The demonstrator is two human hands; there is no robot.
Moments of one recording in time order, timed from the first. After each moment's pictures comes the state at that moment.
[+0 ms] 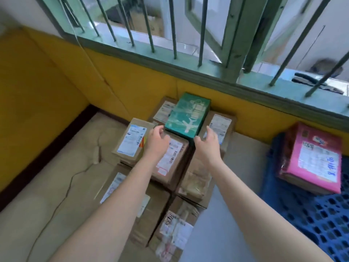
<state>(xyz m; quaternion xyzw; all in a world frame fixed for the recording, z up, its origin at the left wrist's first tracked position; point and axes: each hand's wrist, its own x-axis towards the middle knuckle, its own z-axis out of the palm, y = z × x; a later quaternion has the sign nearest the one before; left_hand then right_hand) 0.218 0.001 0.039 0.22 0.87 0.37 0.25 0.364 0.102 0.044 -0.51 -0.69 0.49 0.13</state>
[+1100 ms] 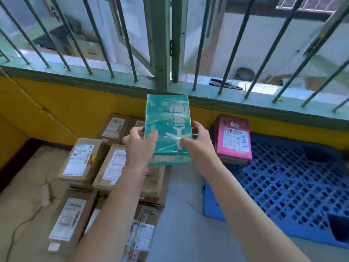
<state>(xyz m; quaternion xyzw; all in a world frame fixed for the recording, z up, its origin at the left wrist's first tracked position) 0.375 0.030 0.153 0.20 0.79 0.50 0.30 0.517 0.104 0.157 -0.50 -0.55 0.59 0.30</state>
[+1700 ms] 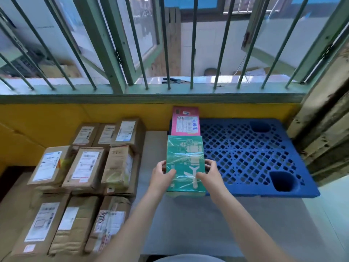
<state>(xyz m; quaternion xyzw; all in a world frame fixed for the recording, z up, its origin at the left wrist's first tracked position) 0.588 -0.012 0.073 0.30 0.75 0.37 0.46 0.758 0.034 0.065 -0.61 -0.43 0.61 0.27</state>
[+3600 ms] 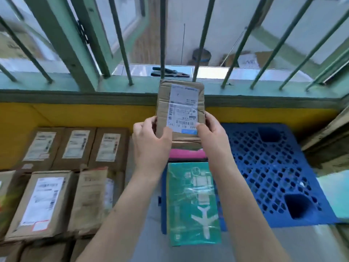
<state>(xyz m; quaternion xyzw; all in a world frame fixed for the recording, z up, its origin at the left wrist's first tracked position) 0.527 0.160 0.138 0.40 0.76 0.44 0.26 0.665 0.203 0.136 -0.59 -0.49 0.51 0.39</state>
